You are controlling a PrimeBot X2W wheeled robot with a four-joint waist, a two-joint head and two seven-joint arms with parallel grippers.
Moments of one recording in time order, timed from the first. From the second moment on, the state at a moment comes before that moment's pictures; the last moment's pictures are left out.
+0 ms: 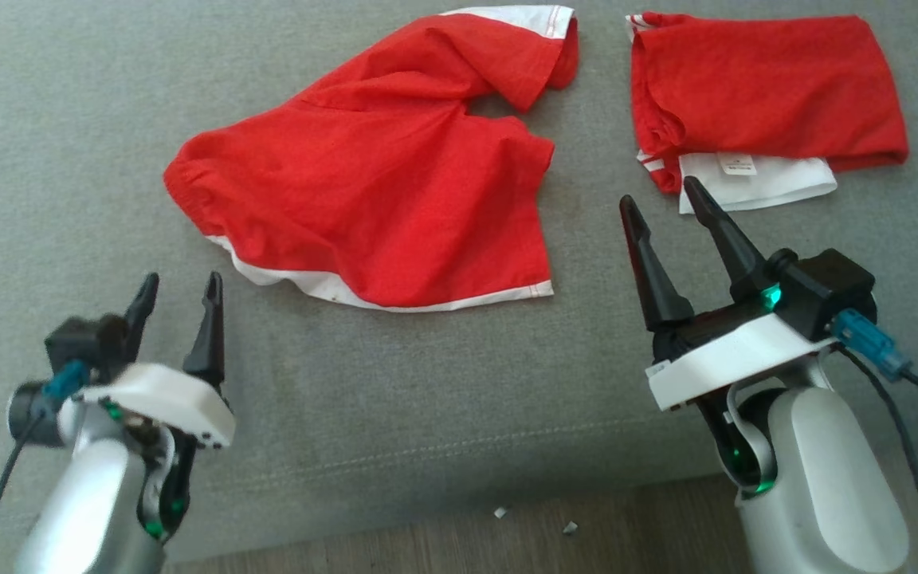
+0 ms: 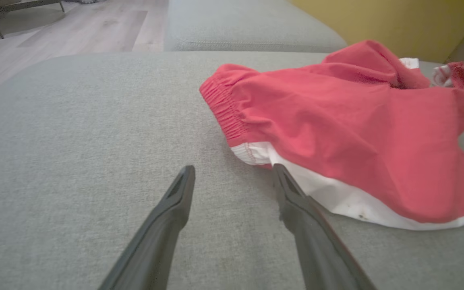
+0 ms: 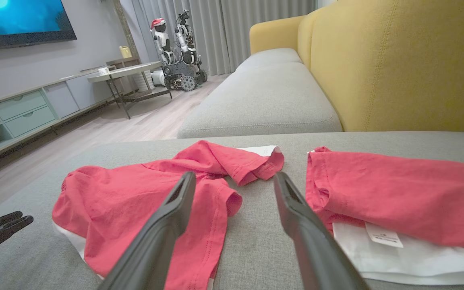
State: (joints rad) left arm -0.24 0.28 -0.28 0.37 -0.40 0.05 -0.21; right arm -0.26 -0.06 0.28 0.14 0.12 0.12 0.01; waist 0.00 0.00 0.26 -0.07
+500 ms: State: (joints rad) left arm -0.40 0.30 -0.32 0.53 -0.40 -0.02 -0.11; right arm -0.27 -0.06 0.28 0.14 0.12 0.12 0.00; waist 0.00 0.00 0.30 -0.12
